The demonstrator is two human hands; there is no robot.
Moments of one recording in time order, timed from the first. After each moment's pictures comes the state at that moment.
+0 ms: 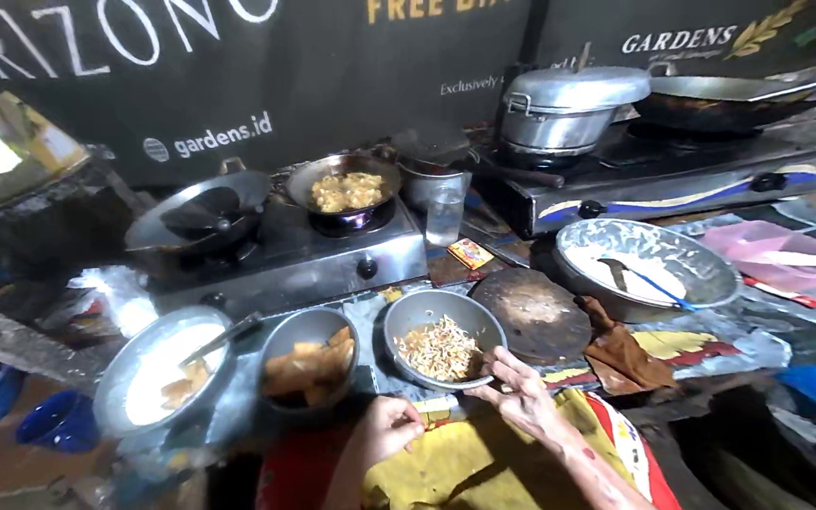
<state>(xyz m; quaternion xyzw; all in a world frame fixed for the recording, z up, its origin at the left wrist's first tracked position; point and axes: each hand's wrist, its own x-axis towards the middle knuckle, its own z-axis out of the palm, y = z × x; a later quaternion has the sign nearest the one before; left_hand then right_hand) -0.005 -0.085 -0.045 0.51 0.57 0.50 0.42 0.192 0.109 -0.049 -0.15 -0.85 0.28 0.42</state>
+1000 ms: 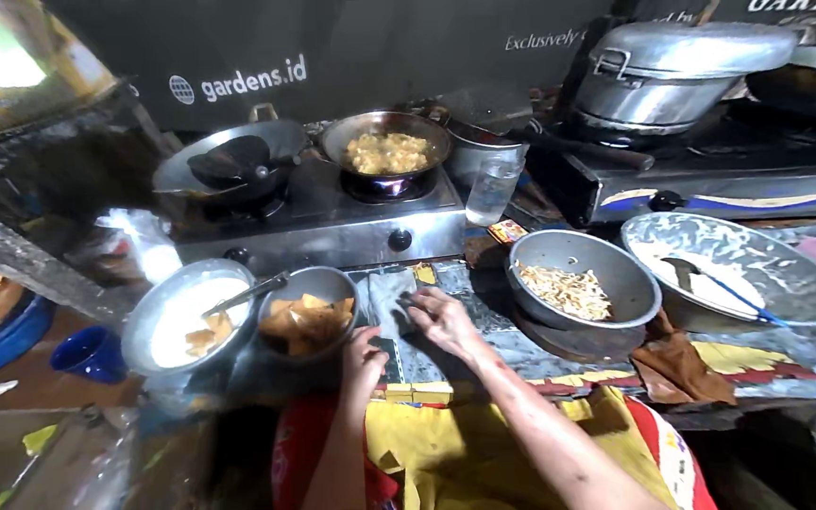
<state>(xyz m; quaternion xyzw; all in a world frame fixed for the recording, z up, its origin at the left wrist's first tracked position) -0.048 -0.084 -0.050 0.26 0.72 0.60 0.24 0.041 0.090 -0.007 -0.17 -0.89 0.38 0.20</state>
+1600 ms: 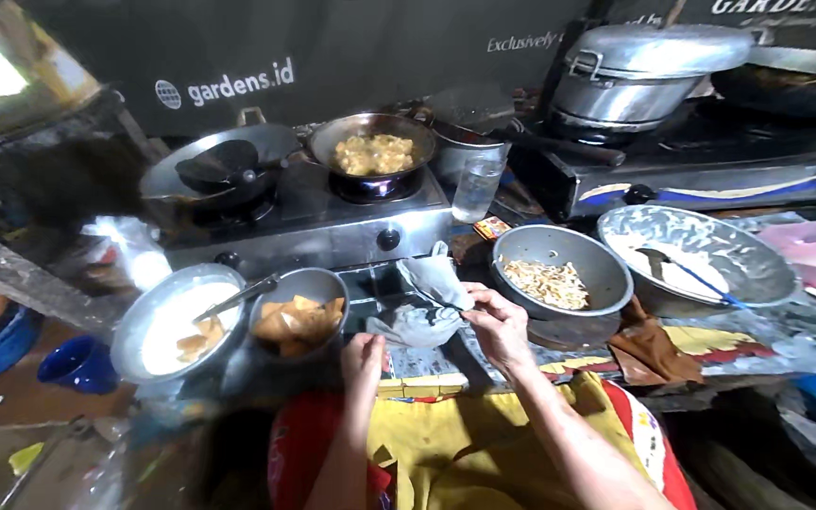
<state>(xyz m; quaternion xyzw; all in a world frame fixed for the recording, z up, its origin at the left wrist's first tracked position) -0.022 -0.073 -0.039 0.21 0.71 0.63 0.22 0.106 0.106 -0.015 -0.12 -0.59 0.64 0.48</state>
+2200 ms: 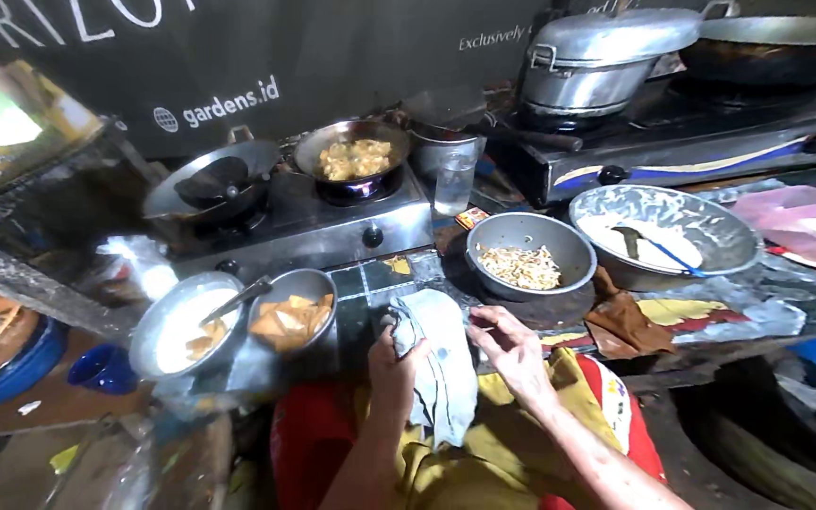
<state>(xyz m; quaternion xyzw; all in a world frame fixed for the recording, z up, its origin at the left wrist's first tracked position) 0.066 -0.063 0.025 0.23 0.62 0.71 0.23 0.187 0.070 -0.003 -0.20 -0.74 0.47 0.43</state>
